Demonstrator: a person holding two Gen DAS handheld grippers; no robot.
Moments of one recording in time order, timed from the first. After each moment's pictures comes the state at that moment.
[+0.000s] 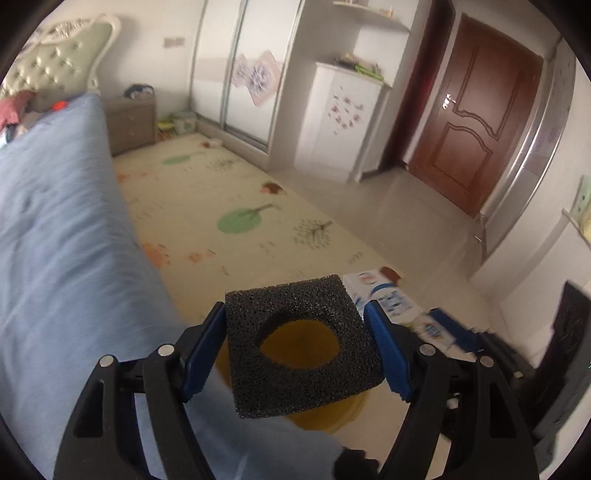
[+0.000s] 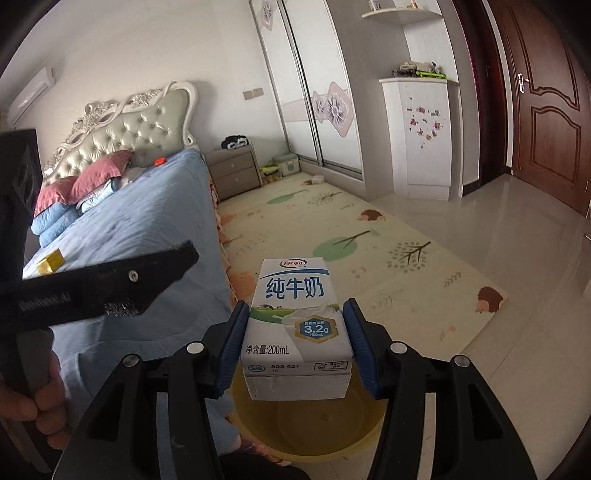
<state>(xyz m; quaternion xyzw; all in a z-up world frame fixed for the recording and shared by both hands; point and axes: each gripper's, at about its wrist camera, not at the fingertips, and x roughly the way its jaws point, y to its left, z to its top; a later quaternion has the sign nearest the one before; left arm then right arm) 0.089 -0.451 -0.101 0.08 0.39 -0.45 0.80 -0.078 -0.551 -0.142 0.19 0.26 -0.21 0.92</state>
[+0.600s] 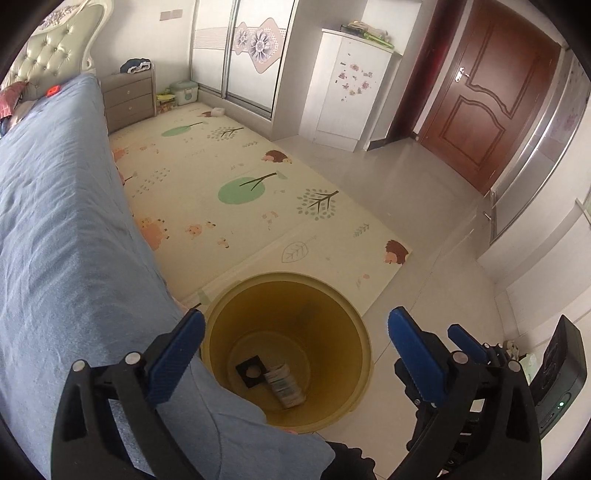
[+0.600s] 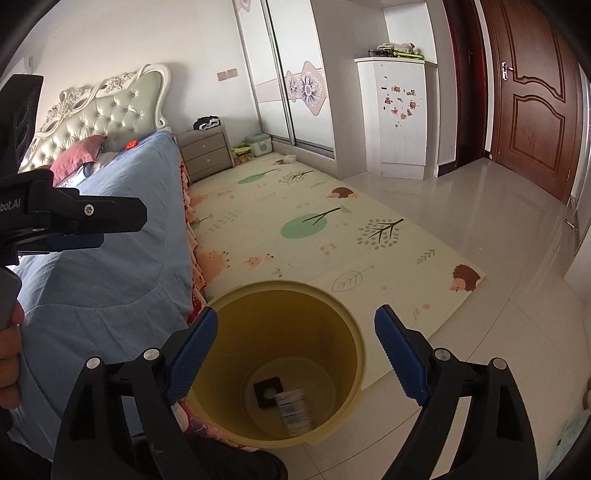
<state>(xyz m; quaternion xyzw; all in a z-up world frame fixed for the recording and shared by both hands) 0.098 -0.488 -0.121 0.12 0.44 -0.43 0.78 -0.094 -0.568 -0.175 0.18 0.30 -0.25 0.90</state>
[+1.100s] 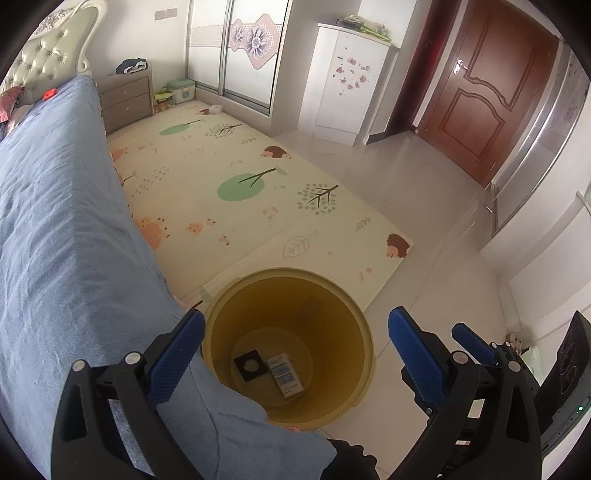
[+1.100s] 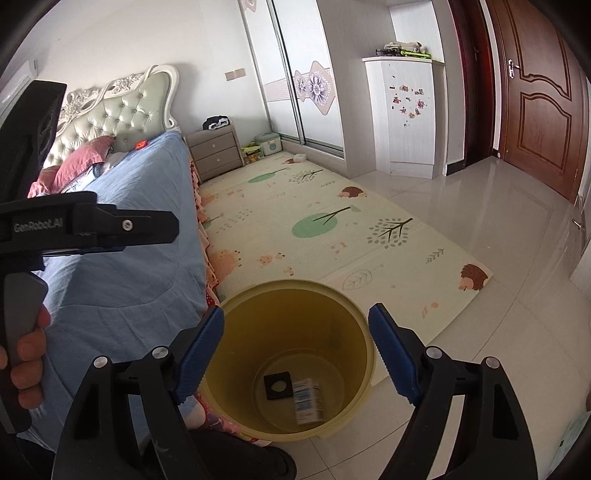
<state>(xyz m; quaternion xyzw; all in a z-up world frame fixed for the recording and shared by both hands) 0.098 -0.491 -0.117 0.14 0.44 -0.43 0.77 -0.096 -0.561 -0.160 0.19 0.30 -0.23 0.91</state>
